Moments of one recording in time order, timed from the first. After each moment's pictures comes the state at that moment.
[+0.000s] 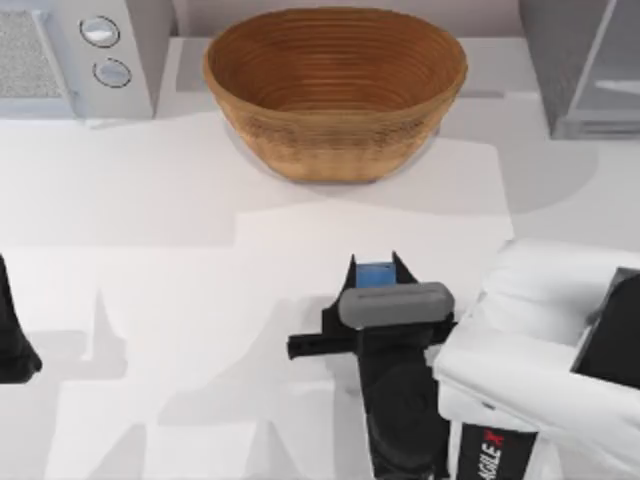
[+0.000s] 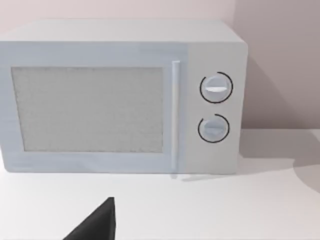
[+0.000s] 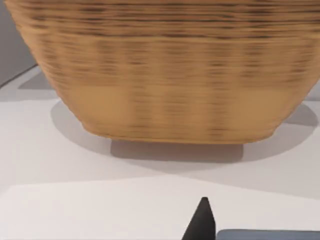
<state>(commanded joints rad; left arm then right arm) 0.00 0.00 0.00 0.00 0.00 0.00 0.98 2.40 0.72 1.67 0.93 0.02</state>
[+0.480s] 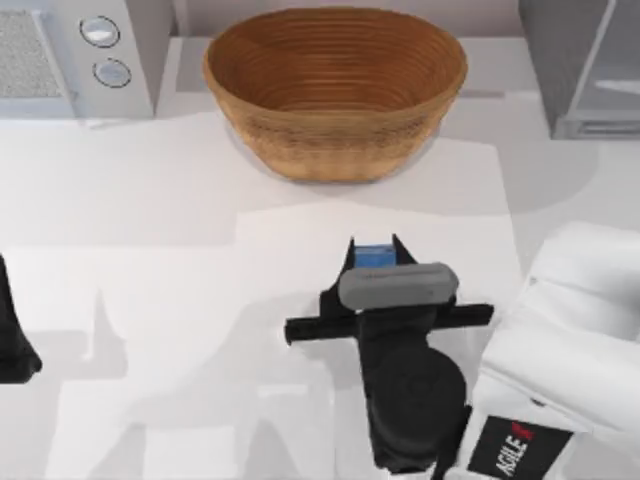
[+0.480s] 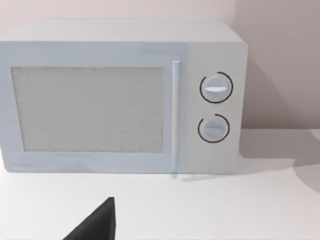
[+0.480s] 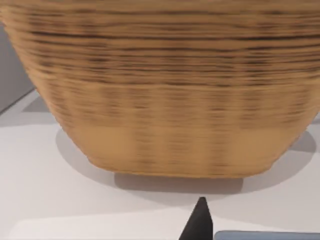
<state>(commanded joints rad) 0.00 0.00 0.00 0.00 0.00 0.00 0.99 2.29 0.70 1.58 0.93 0.02</state>
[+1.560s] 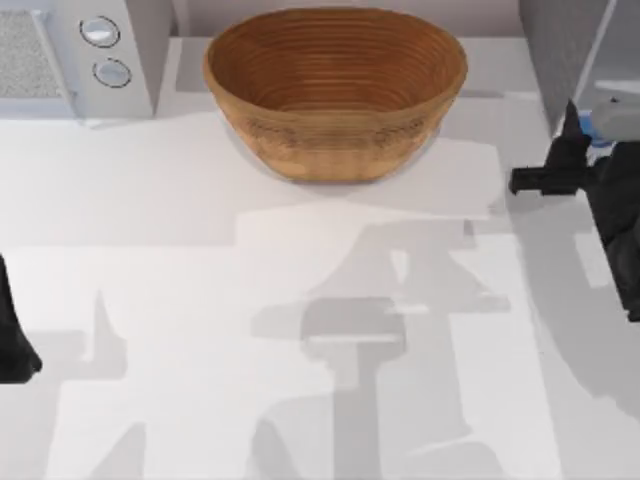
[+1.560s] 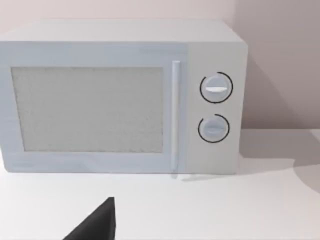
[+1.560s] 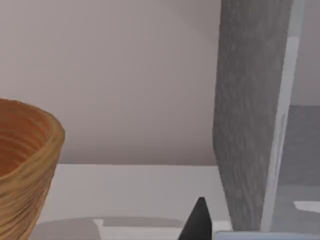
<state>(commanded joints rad) 0.00 0.00 0.00 0.00 0.00 0.00 0.33 1.78 0.49 1.27 0.34 0.02</state>
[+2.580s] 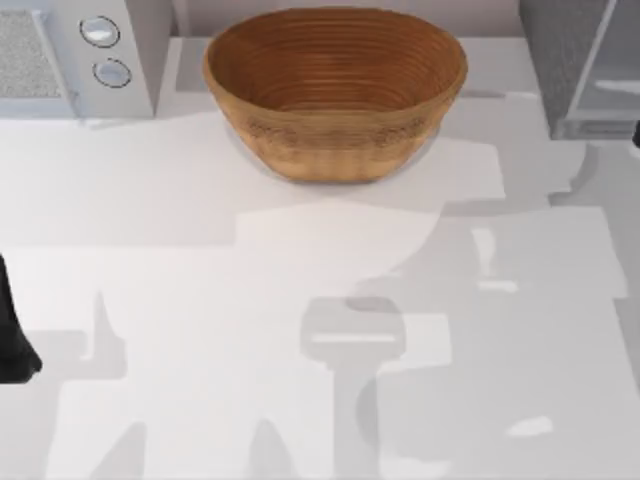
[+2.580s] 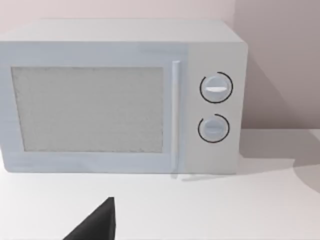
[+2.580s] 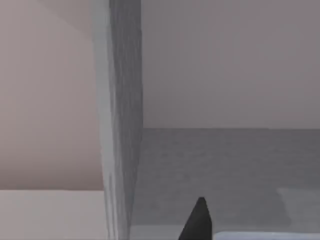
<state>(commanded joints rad) 0.00 0.00 0.00 0.00 0.00 0.00 -0.03 1.68 0.56 1.09 -0.01 0.01</state>
